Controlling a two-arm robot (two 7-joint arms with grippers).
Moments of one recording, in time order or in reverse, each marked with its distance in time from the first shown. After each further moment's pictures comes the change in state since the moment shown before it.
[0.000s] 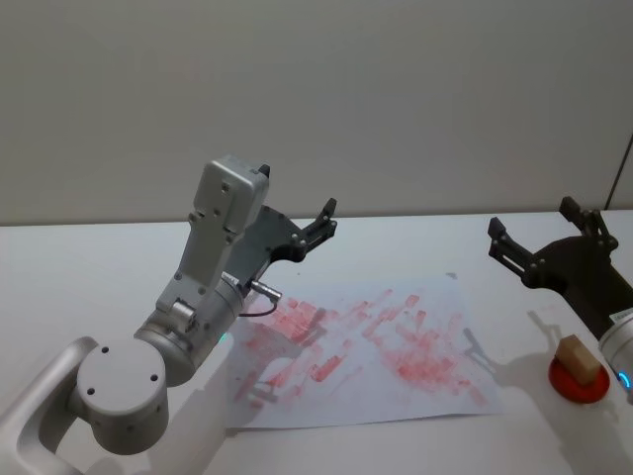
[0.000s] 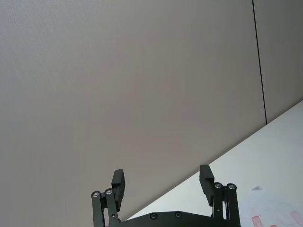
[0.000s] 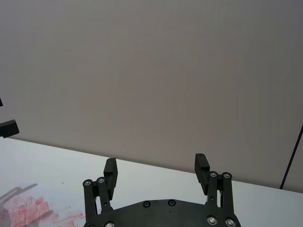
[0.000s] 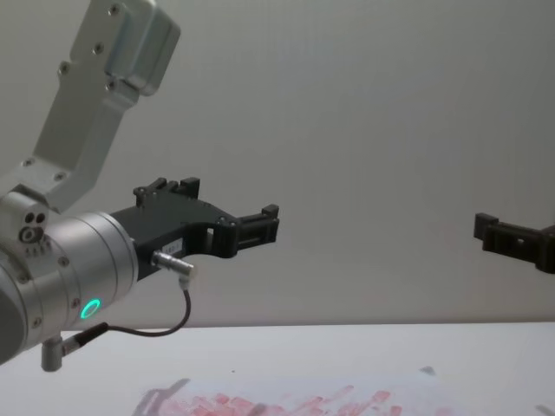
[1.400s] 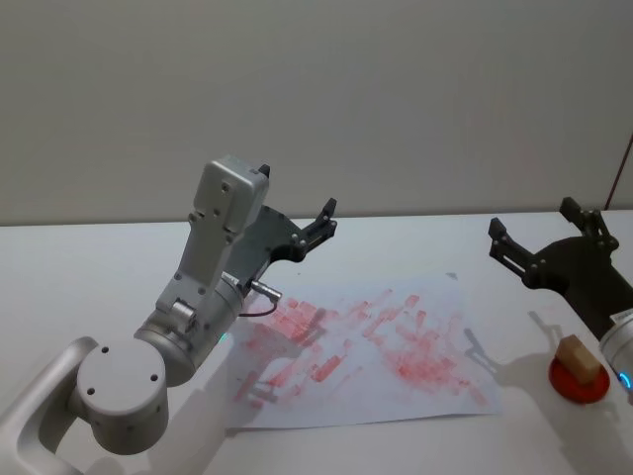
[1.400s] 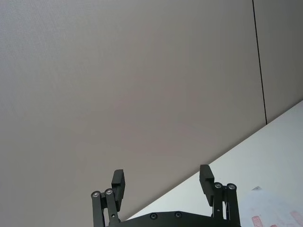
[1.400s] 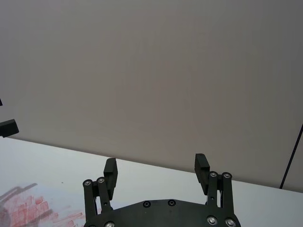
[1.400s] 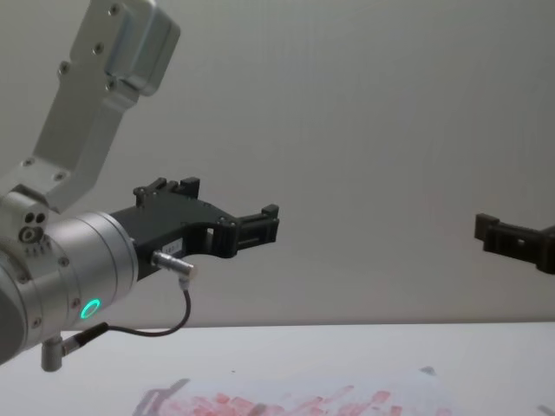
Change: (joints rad) left arm 0.000 0.000 0.000 0.000 0.000 0.000 0.000; right arm -0.001 0.001 0.001 0.000 0.001 0.000 0.000
